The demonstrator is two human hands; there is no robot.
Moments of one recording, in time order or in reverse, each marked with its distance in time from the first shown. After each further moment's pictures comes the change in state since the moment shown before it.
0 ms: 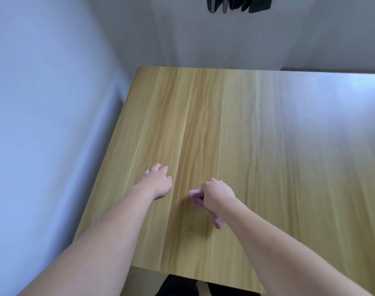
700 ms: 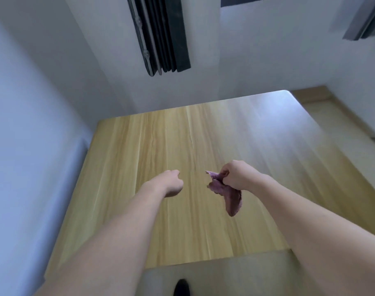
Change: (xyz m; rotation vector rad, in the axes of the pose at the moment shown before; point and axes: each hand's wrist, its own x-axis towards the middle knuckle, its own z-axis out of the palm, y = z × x) left_hand -0.174 0.176 0.023 0.172 0.024 0.286; right_hand -0.213 0.166 -0.079 0.265 0.278 0.162
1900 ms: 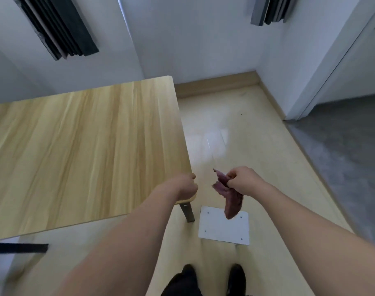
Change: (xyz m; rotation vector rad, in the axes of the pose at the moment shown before) left_hand -0.057 0.638 0.271 -0.072 -0.138 0.154; right_hand -0.214 0.622 -0.172 0.291 0.000 0.239
